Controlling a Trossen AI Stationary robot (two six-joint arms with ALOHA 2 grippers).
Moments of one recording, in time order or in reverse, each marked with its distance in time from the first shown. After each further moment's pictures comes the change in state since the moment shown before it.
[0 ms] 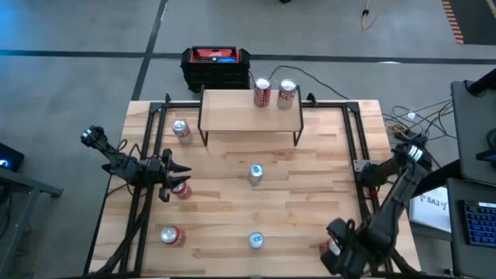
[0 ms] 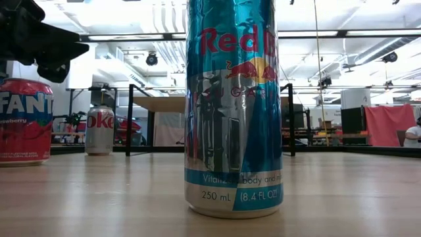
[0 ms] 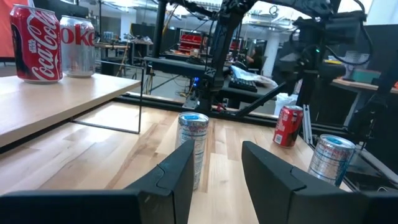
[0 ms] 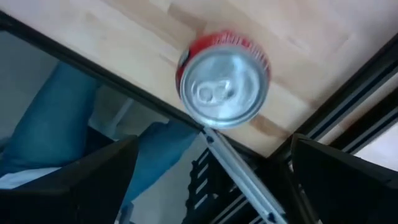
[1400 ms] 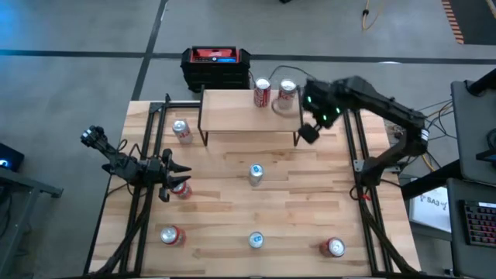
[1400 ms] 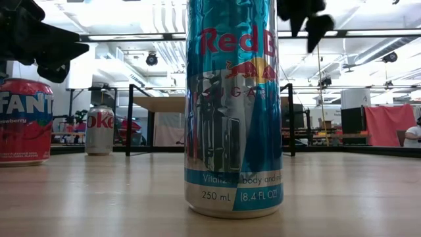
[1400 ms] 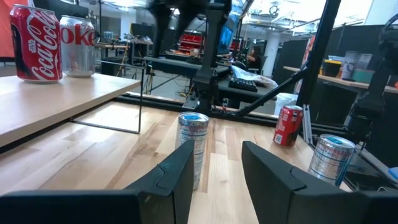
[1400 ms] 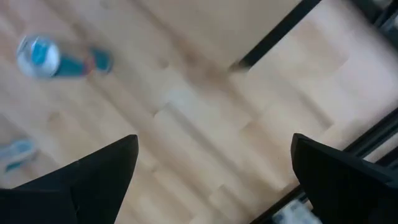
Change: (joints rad) left arm 0.000 0.000 0.000 0.000 0.000 0.000; right arm -1.313 -0.185 0.225 -0.332 0.093 -1.551
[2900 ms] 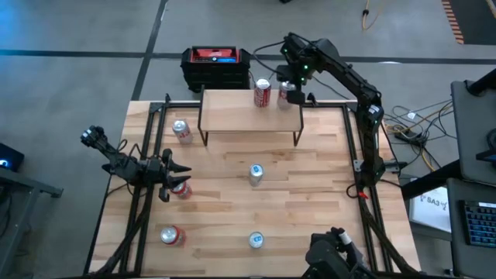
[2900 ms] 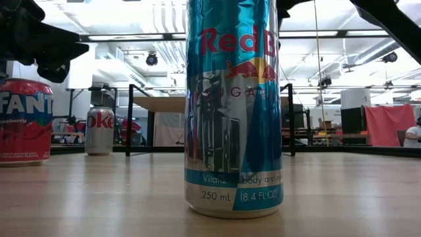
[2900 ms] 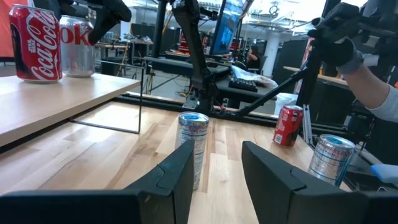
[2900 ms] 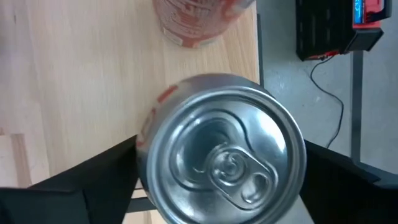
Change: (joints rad) left arm 0.000 0.000 0.000 0.000 0.000 0.000; right arm -0.375 0.538 0.548 0.082 -0.049 -1.104
